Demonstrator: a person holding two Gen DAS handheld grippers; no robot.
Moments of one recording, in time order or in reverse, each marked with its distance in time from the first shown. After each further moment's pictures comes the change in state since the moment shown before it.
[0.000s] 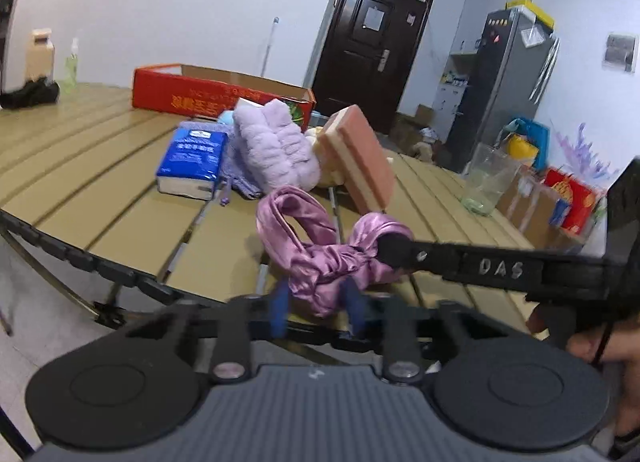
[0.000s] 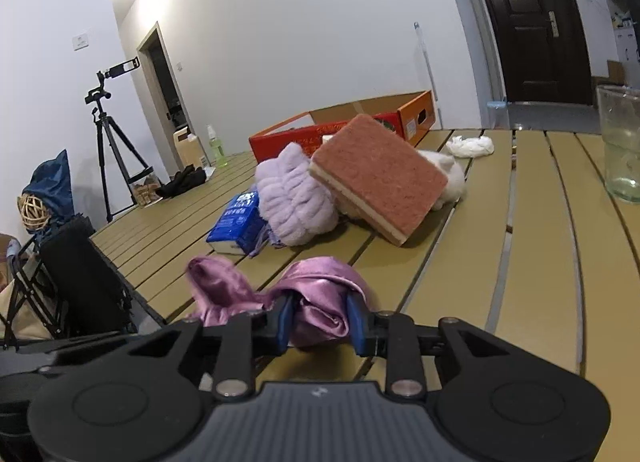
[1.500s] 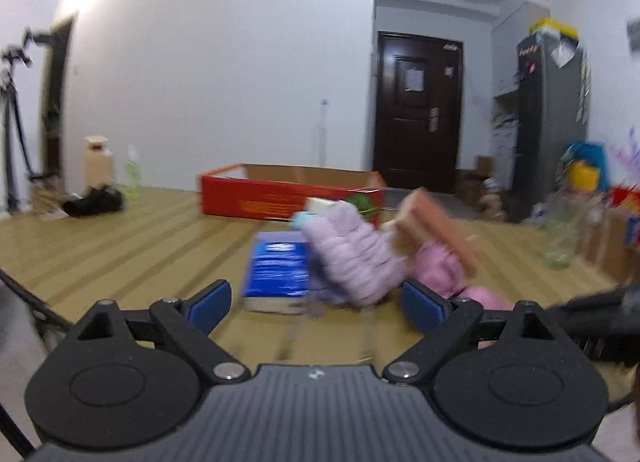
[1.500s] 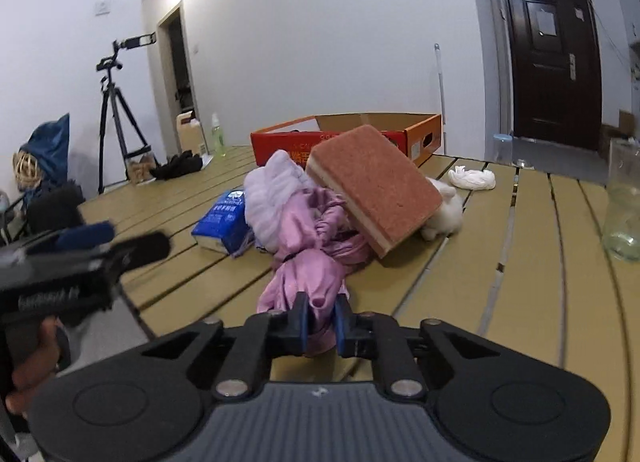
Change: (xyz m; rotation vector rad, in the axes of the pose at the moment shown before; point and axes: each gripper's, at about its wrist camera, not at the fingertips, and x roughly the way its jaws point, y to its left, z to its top) left arm -0.007 0.000 0.027 0.137 -0.239 0.234; right arm 0.001 0.003 0.007 -0.170 -0.012 -0.027
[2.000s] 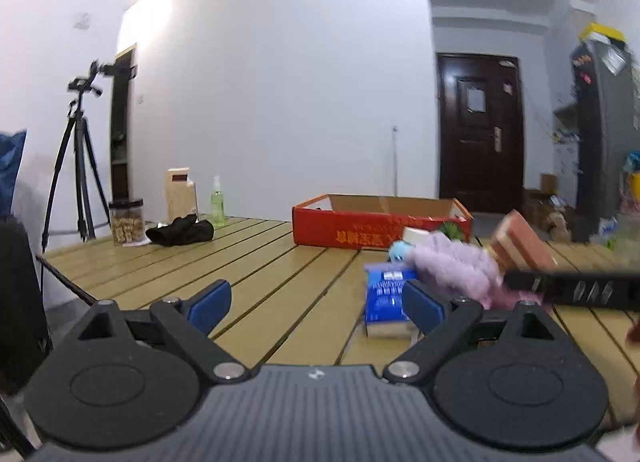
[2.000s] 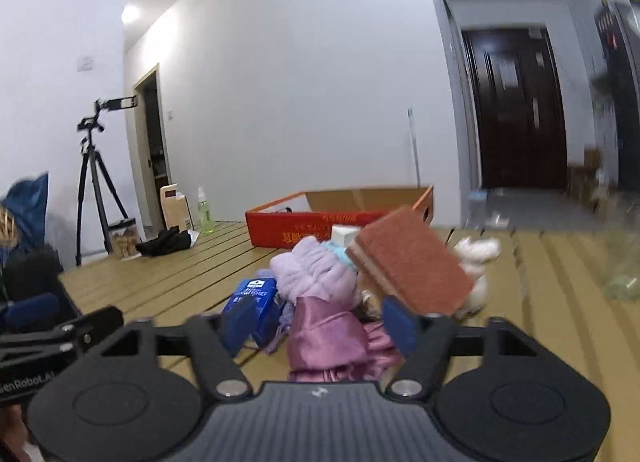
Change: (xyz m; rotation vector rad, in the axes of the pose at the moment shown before) left arm -0.008 0.041 0.012 0.005 -0.089 0.257; right arm 0.043 0.043 0.041 0.107 -0.187 -0.066
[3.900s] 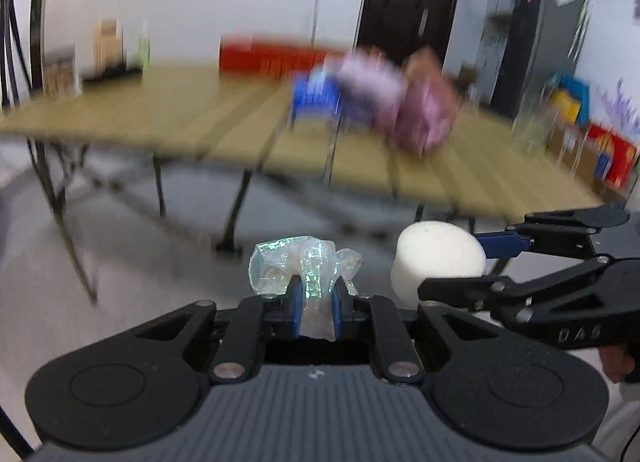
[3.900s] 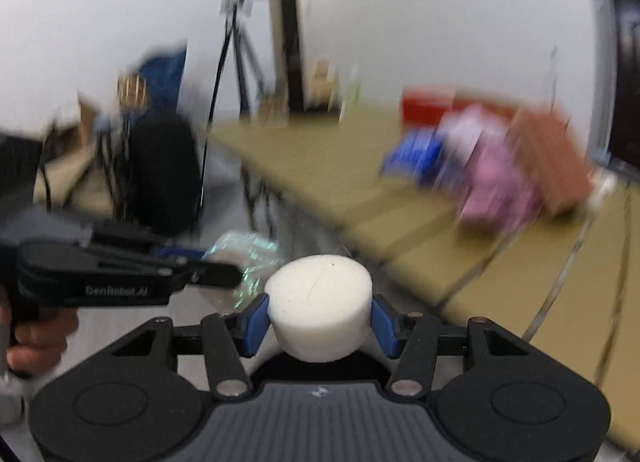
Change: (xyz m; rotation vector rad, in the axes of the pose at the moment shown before) left arm -0.065 0.050 -0.070 0.013 0.523 -0.309; right arm -0.072 0.066 -0.092 -0.309 0.408 0.294
